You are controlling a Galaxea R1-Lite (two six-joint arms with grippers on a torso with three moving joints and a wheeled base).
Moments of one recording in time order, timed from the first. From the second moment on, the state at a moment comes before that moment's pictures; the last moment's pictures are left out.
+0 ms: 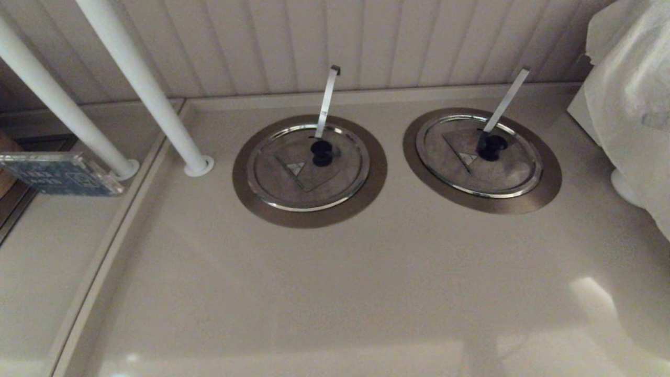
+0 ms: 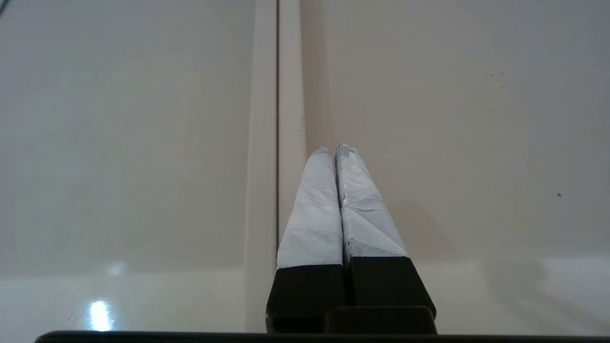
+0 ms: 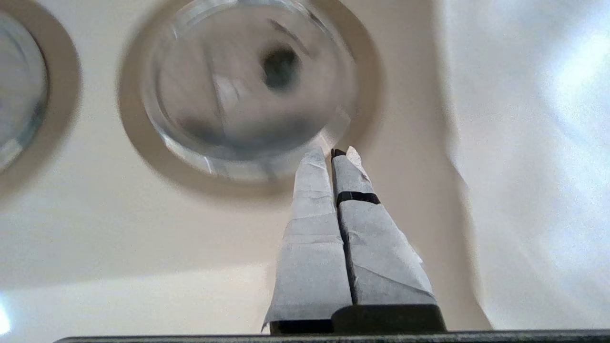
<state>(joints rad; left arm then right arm) 0.00 0.00 0.00 0.00 0.00 0.00 0.19 1.16 -1.19 0.22 -0.27 -0.01</state>
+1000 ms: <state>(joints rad) 0.00 0.00 0.00 0.00 0.00 0.00 0.01 0.06 -0.39 0.27 -0.19 -0.10</state>
